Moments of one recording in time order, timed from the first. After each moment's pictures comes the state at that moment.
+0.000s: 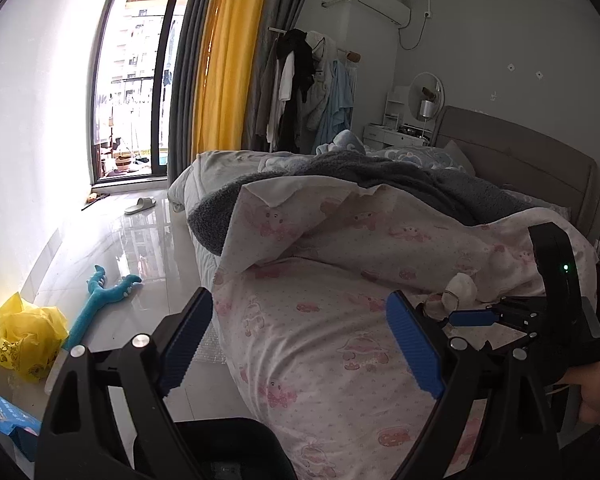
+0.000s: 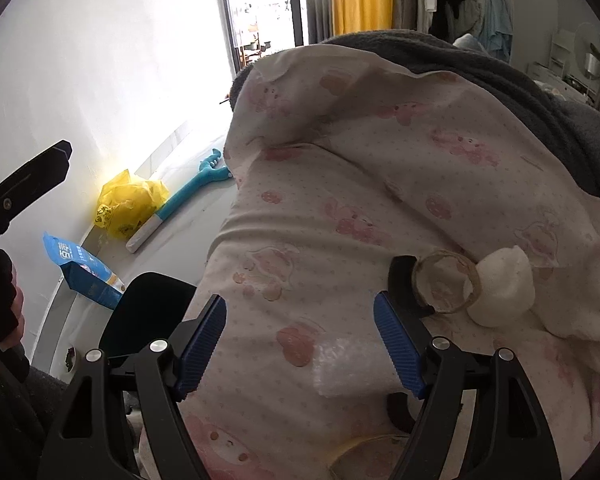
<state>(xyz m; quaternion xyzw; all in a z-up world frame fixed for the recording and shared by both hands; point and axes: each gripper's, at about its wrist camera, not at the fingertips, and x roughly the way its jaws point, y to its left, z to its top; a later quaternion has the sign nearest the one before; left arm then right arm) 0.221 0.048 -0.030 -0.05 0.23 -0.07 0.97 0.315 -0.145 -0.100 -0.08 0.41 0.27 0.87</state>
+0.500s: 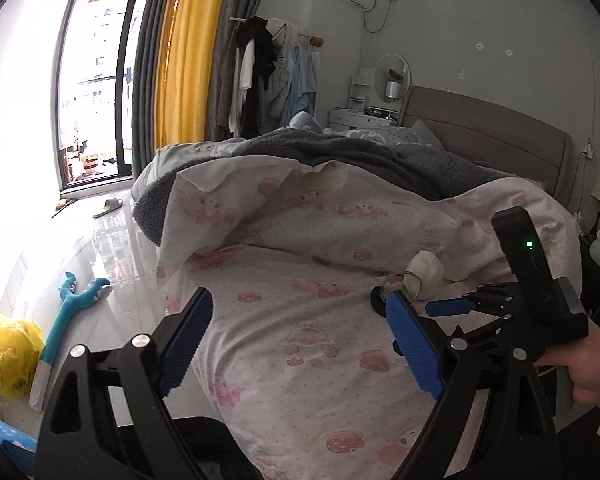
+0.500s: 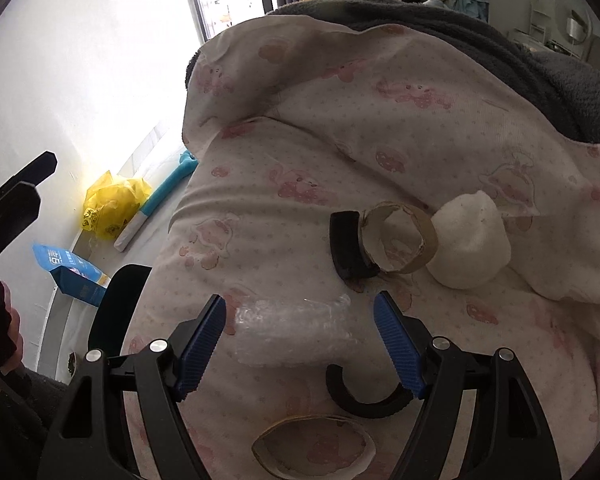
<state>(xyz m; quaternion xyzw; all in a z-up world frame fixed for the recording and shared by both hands) 0.230 -0.002 -0.042 -0.02 0.24 -0.13 0.96 0.330 -0.187 -0.120 -0.05 0.45 0.24 0.86</state>
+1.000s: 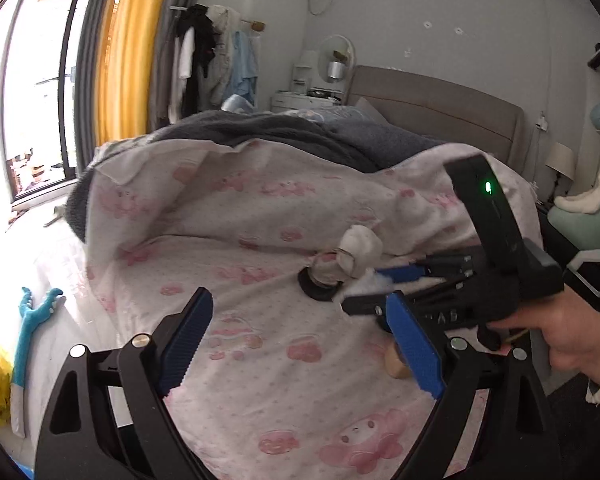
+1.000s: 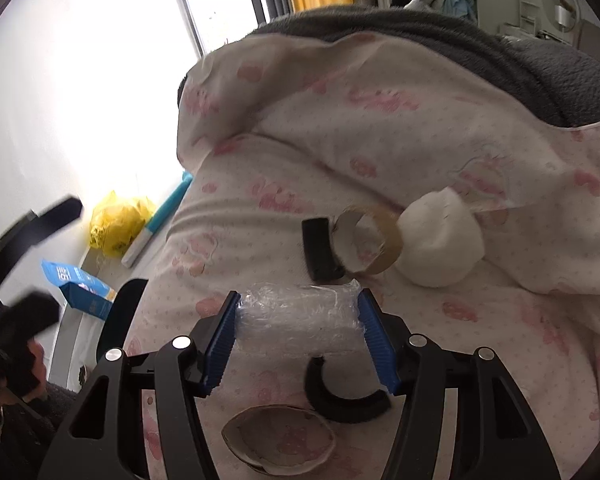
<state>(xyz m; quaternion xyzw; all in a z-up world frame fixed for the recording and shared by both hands) 0.232 -0.047 -0.054 0.00 0.26 -0.23 0.94 0.328 -0.220 -0.108 -0.01 0.42 0.25 0.87</state>
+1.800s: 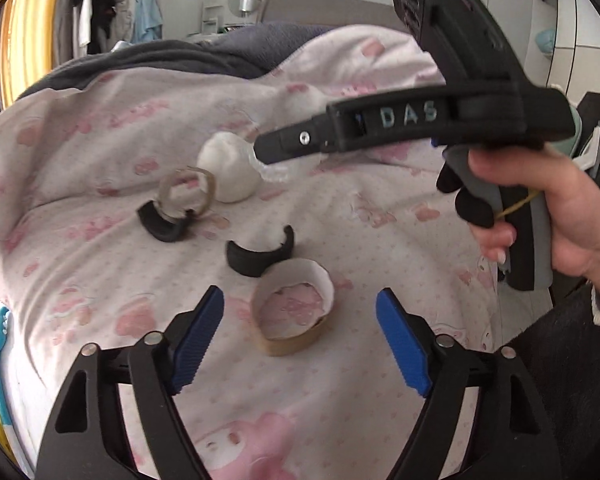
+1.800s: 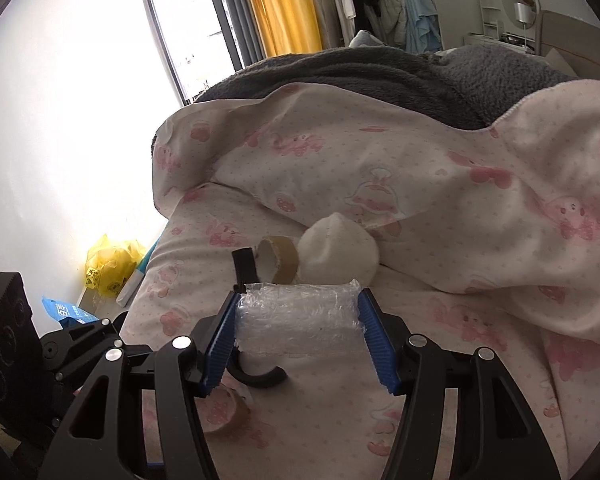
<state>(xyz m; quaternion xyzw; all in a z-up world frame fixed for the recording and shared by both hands) 0.235 -0.151 -0.113 0.08 0.36 -0.35 0.86 0.323 -0.300 -0.093 0.04 0.38 0.22 0.90</state>
